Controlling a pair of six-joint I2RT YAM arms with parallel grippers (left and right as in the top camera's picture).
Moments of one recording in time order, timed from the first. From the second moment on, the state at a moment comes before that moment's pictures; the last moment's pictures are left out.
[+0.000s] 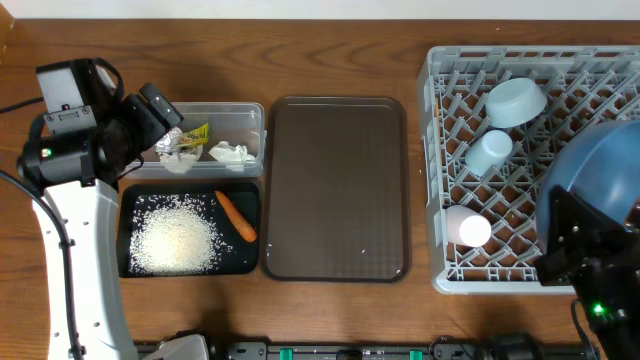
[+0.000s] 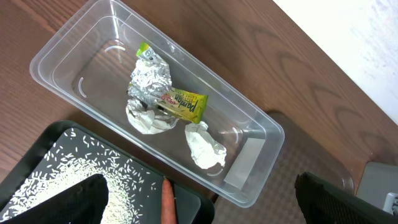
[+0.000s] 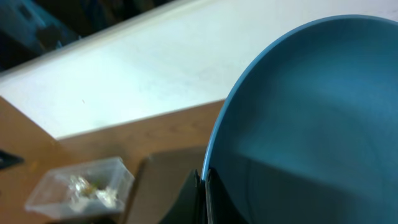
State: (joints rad) left arm 0.23 1.37 1.43 -0.98 0.12 -0.49; right arm 0.14 0.58 1.26 -0.90 -0.04 0.41
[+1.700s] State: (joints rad) left arm 0.23 1.37 1.43 -0.98 0.12 -0.49; right arm -0.66 1.22 1.24 -0.42 -0.89 0.56
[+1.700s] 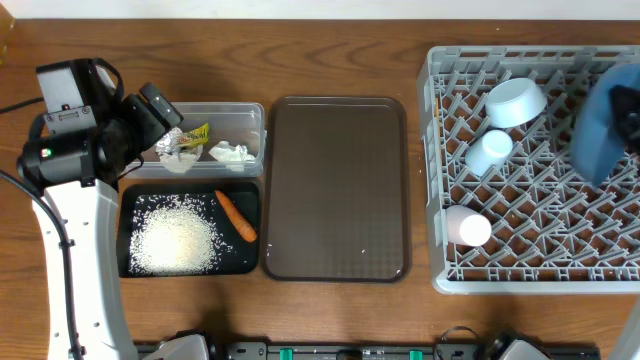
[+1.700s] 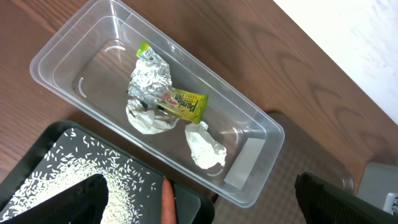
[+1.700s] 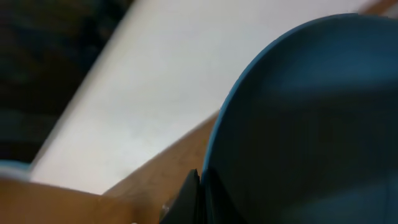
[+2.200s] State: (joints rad) left arm 0.23 1.37 1.43 -0.98 0.12 -0.49; right arm -0.77 1.37 1.01 -0.08 -1.40 0.52
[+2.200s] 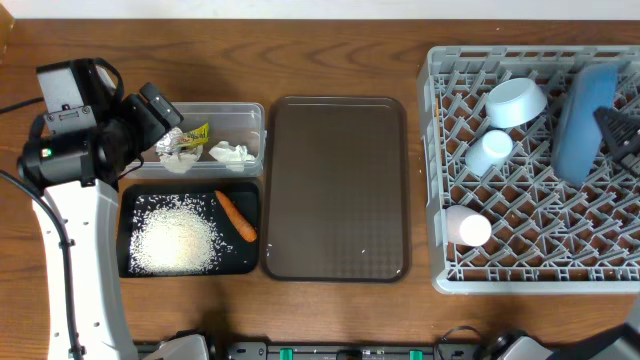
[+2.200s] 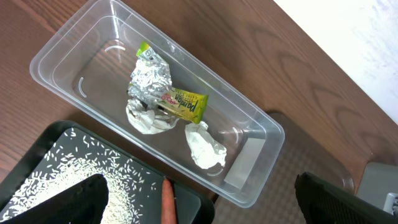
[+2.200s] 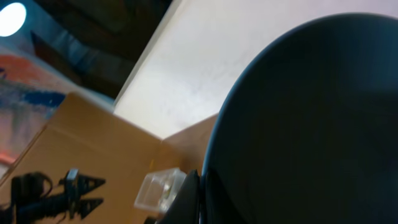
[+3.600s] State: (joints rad) left arm 0.23 1.37 1.43 -0.98 0.12 -0.49; right arm -1.17 1.48 0.96 -0.49 -1.38 0.45
